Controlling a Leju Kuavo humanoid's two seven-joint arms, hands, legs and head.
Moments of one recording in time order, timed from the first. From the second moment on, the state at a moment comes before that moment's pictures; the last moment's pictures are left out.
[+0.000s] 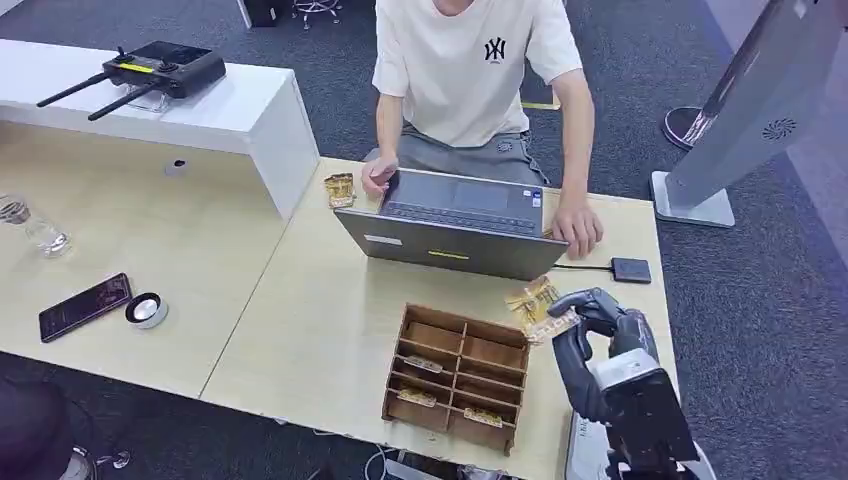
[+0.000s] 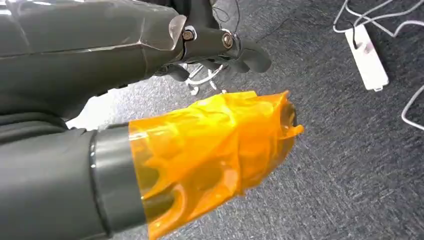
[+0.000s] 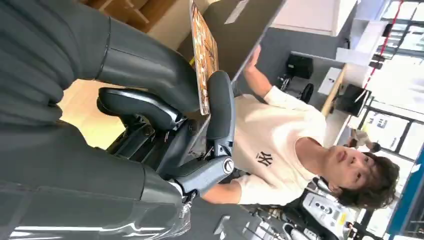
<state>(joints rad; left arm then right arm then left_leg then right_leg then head) 0.26 -0.13 0.06 -0.85 -1.21 0.16 0.36 -0.05 -0.11 0.52 -1.91 0.31 -0.23 0.17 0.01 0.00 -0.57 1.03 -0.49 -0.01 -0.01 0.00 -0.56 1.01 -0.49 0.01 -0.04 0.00</state>
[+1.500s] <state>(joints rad) 0.17 -0.11 -0.05 -0.74 -1.21 0.17 0.41 -0.41 0.02 0.47 -1.55 0.49 -0.20 0.37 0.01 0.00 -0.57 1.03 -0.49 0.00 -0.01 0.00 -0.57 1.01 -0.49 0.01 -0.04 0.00</state>
